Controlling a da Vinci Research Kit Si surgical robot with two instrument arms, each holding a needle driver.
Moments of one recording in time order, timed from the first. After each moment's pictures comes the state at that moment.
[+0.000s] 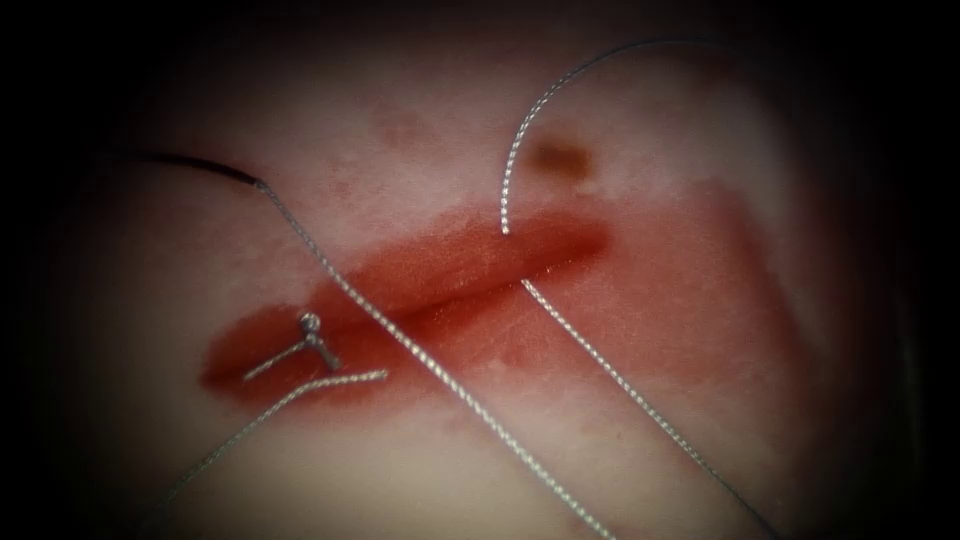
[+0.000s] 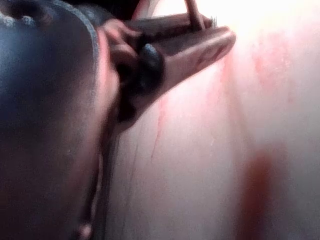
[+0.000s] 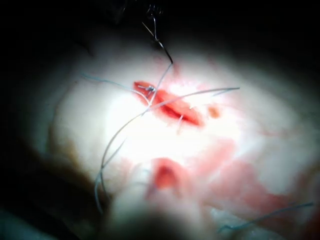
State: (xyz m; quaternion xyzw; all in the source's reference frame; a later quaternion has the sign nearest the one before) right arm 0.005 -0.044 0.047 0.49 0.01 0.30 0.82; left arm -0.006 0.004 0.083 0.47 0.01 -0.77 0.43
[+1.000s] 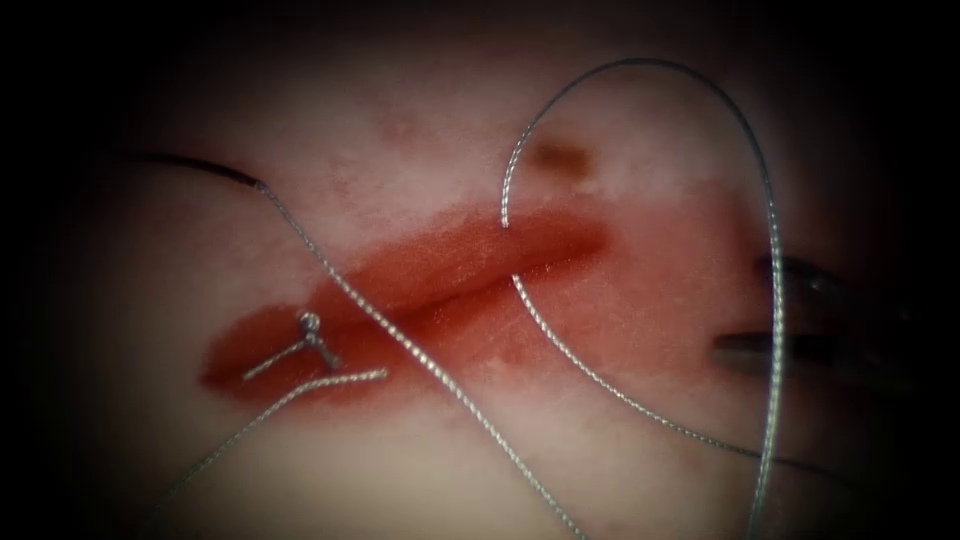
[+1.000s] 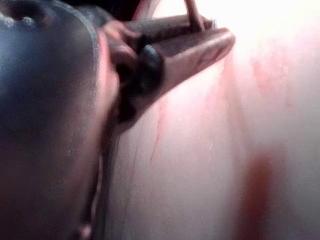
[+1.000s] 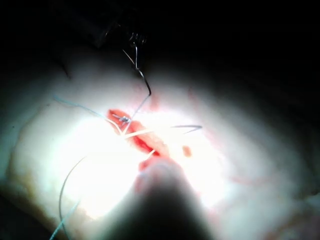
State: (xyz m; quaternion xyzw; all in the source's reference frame) right arm 0.018 -0.029 0.048 0.05 0.29 0.36 0.89; left arm -0.006 0.004 0.083 0.47 0.01 -0.77 0.42
